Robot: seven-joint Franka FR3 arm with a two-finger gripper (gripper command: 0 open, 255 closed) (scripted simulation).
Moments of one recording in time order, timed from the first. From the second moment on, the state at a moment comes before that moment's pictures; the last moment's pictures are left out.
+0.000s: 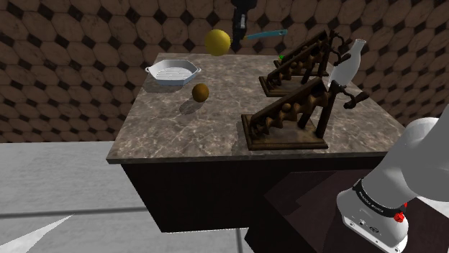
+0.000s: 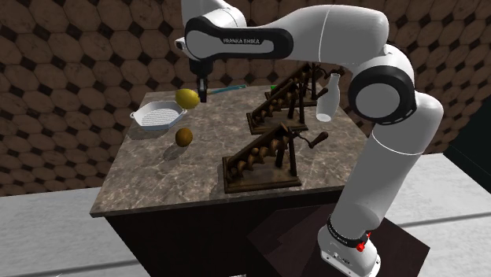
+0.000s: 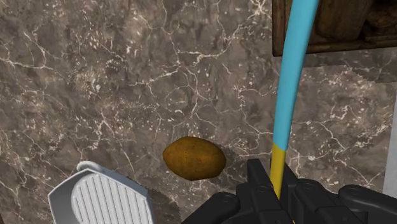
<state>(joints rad) 0.25 -0.01 0.07 -1.64 -0.08 1.79 -0.63</state>
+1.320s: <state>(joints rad) 0.16 -0.29 -0.06 -1.85 -0.06 1.74 -0.86</state>
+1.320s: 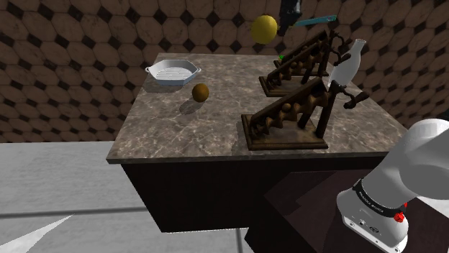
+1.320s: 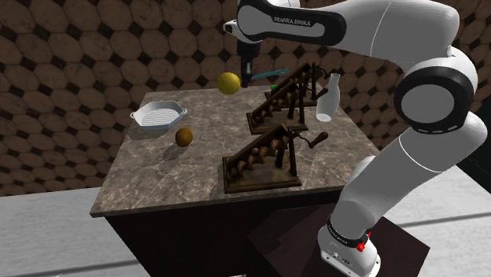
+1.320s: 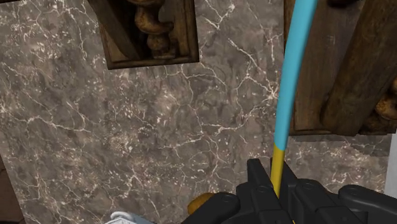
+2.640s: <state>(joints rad) 0.01 -0.54 -0.38 -2.02 -0.16 1.69 -1.30</state>
